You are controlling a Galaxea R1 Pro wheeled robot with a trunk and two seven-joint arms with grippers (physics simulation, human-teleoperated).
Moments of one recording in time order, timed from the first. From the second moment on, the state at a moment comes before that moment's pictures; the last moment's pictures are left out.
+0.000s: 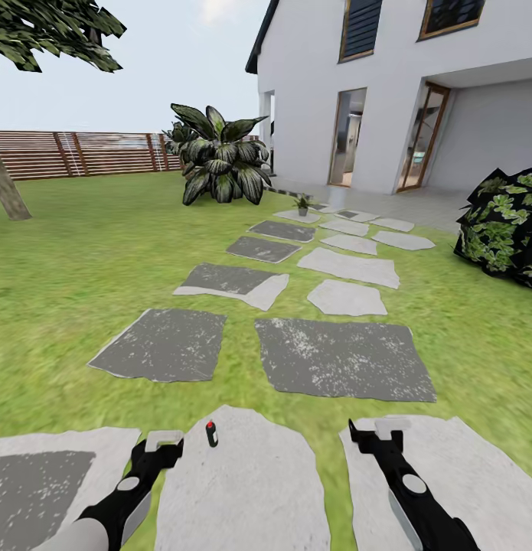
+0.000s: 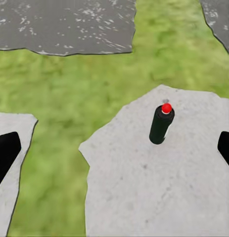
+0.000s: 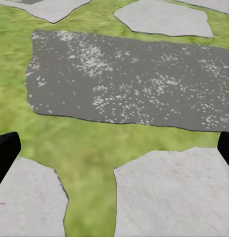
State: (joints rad) left arm -0.60 0.05 0.01 -0.21 0.00 -0.29 0.05; right arm -0.42 -0.07 0.00 -0.66 0.01 -0.21 0.00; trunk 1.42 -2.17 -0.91
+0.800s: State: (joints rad) left arm -0.60 0.06 0.02 -0.21 0.00 -0.31 0.05; right arm -0.42 -0.07 0.00 -0.66 0.01 -0.20 0.00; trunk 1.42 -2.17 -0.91
